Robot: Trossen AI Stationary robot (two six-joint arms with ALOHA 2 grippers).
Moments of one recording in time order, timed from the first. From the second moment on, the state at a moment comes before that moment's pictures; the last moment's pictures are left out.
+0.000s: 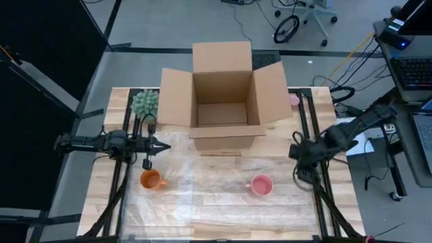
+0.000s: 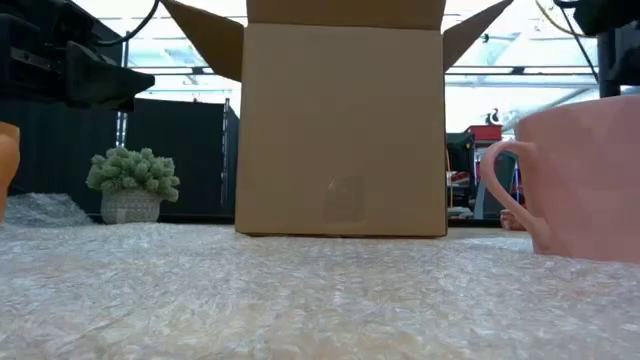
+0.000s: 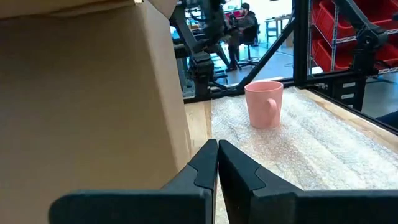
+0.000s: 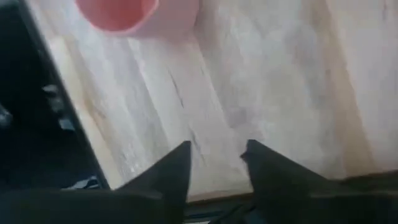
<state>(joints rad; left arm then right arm) -0.07 0.03 0.01 0.01 -0.01 0.16 0.57 0.95 0.85 -1.19 -0.09 1.00</state>
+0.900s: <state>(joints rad) -0.07 0.03 0.01 0.01 -0.01 0.16 1.07 1.46 0.65 -0.78 0.00 1.17</state>
